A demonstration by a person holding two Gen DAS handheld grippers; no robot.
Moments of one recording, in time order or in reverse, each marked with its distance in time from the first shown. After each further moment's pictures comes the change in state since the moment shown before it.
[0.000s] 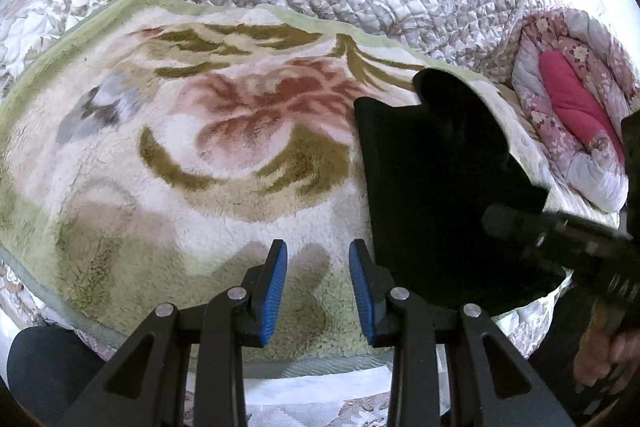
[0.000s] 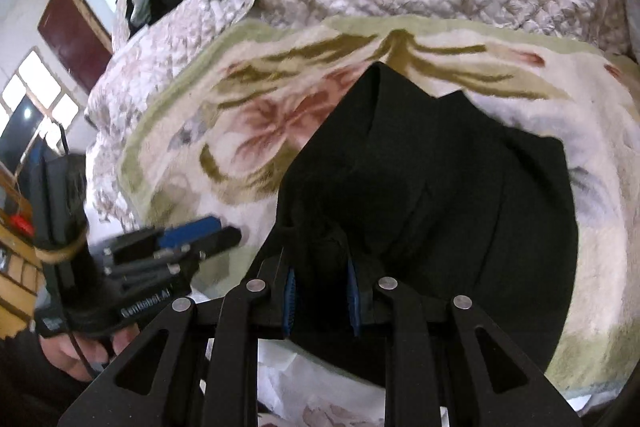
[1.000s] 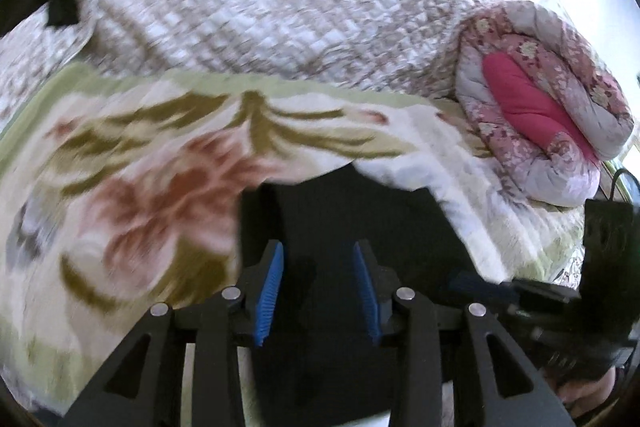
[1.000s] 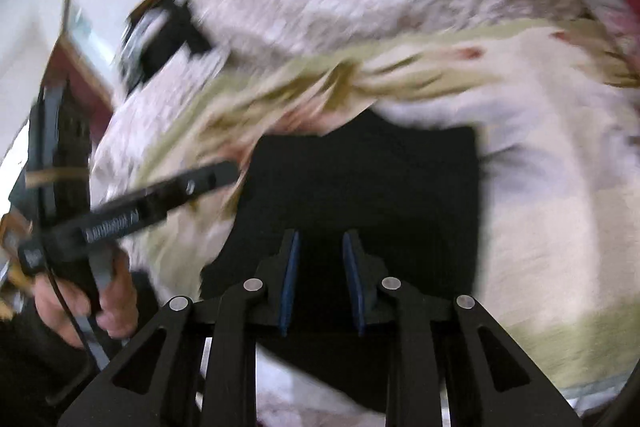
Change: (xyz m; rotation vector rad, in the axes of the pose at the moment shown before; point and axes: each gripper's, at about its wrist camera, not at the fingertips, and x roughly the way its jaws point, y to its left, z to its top) left arm 0.008 -0.087 0.063 0.169 -0.093 -0.134; right arm -0.057 -0.100 -0.015 0.195 -0.231 0.007
